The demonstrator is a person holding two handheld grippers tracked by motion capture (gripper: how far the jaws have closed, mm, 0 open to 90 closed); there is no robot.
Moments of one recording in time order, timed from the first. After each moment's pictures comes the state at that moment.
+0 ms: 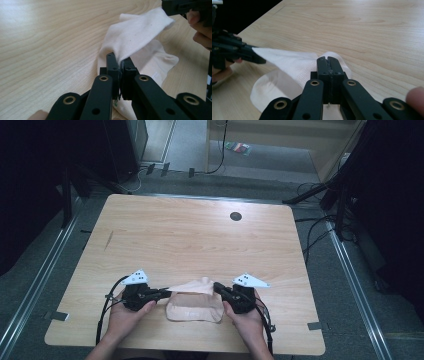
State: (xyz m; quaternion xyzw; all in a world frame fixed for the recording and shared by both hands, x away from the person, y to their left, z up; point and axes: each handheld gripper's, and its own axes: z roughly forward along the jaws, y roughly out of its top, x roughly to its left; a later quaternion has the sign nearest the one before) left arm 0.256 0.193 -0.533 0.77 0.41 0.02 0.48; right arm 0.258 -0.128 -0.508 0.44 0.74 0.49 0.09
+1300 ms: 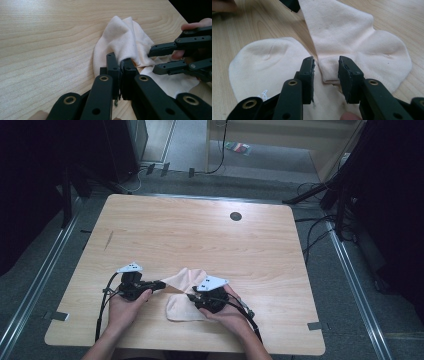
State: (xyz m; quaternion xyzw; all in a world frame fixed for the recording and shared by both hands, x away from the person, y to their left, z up) left arm 0.279 0.213 -0.543 0.73 0.50 0.00 0.47; right arm 0.280 -0.064 -0.551 0.25 0.87 0.42 0.10
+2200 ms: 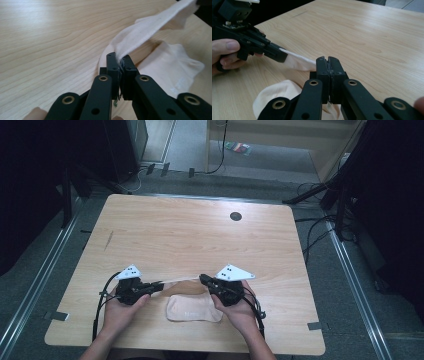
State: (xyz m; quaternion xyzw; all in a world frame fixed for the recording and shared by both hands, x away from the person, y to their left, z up) left arm 0.265 0.214 -0.536 0.76 0.43 0.05 0.48; right arm 0.272 -0.096 -0.487 0.32 0.79 0.51 0.13
